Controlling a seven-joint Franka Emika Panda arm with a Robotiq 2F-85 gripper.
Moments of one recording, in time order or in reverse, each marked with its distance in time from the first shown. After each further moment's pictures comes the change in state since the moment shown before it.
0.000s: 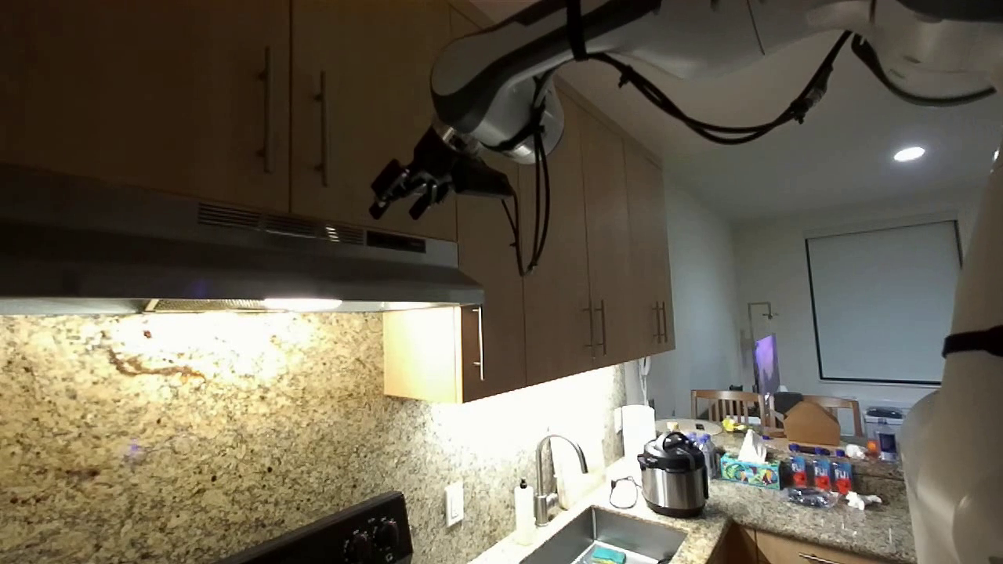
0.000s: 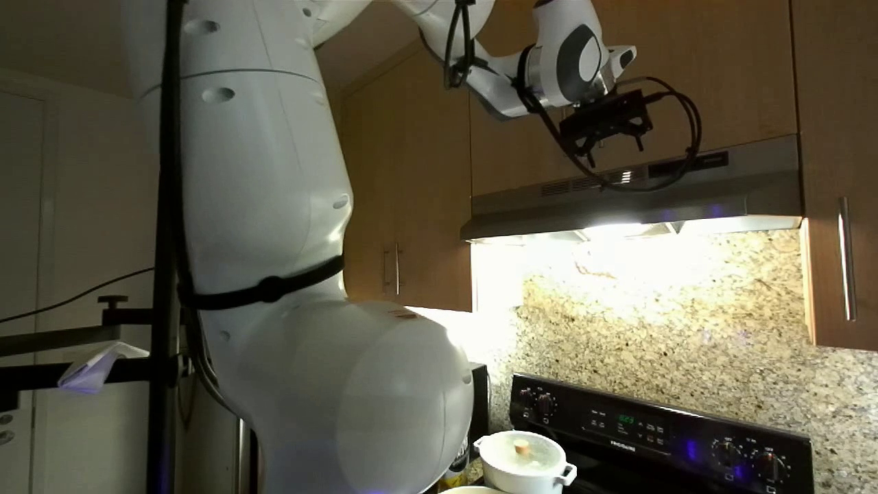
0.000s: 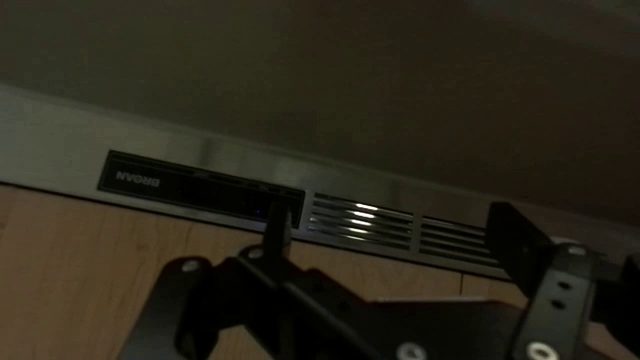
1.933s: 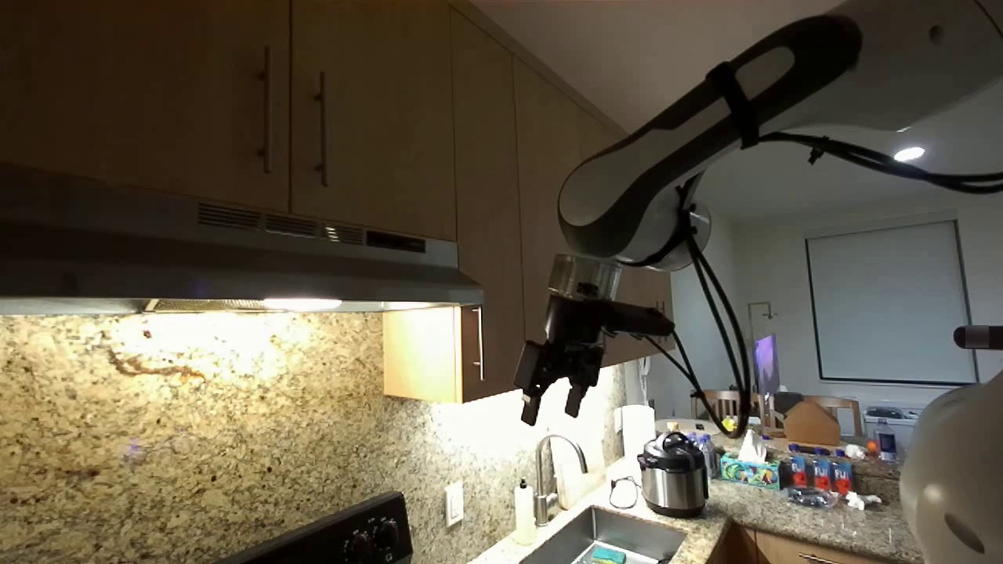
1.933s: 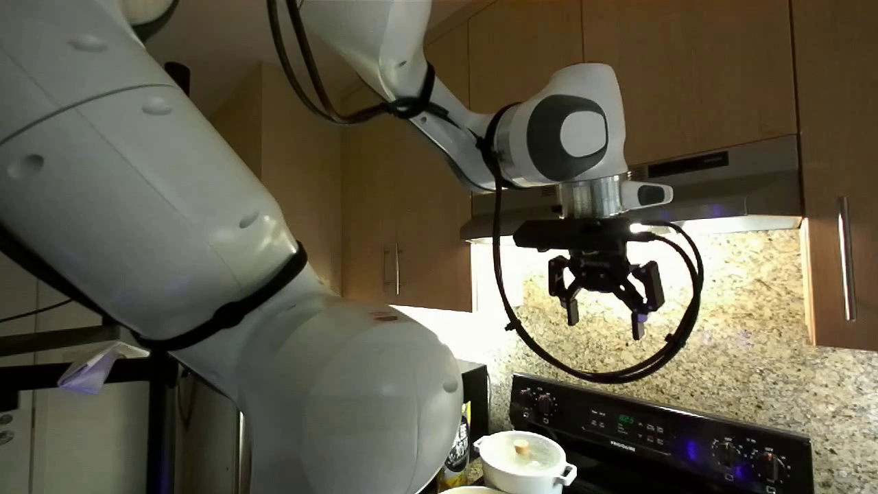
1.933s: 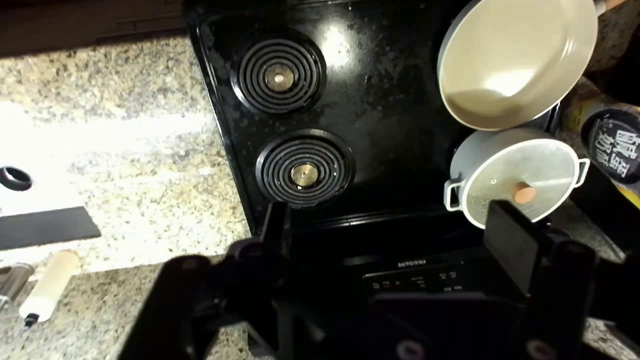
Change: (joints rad) arm -0.125 -0.418 -0.065 -0.737 -0.022 -0.408 0.215
